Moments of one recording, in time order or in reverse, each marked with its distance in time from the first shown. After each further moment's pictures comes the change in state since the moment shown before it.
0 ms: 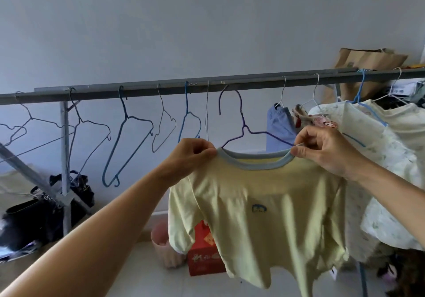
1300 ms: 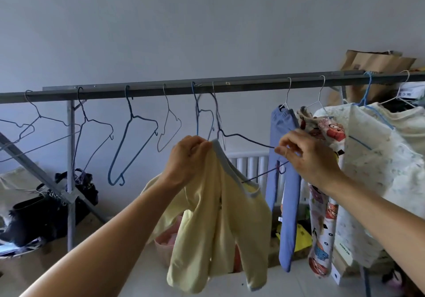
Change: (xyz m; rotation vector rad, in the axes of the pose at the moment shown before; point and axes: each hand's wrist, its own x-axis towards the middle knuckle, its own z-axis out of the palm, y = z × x) left_hand -0.004 -0.010 0.008 0.236 0.423 0.072; right_hand 0.003 0.001 0.043 -0.530 0.193 -0.239
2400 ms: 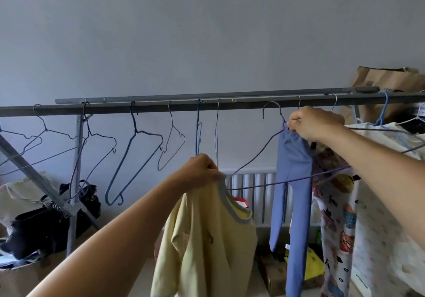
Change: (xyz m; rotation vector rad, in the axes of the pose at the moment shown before) left_hand 0.047 0.008 0.009 0.408 -0.440 -0.147; right_hand 0.136 0.019 -0.024 -0.419 -0.314 0.394
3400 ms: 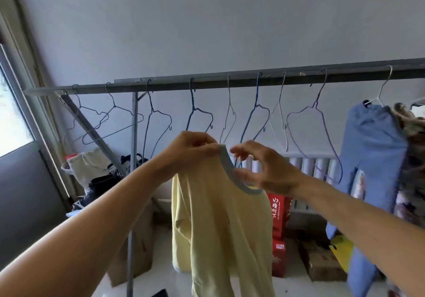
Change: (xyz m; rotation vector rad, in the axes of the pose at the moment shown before) left_hand -0.089 -0.099 -0.088 -0.357 0.171 -0.012; right_hand -0.109 -0.181 0.125 0.704 -0.181 -0.818
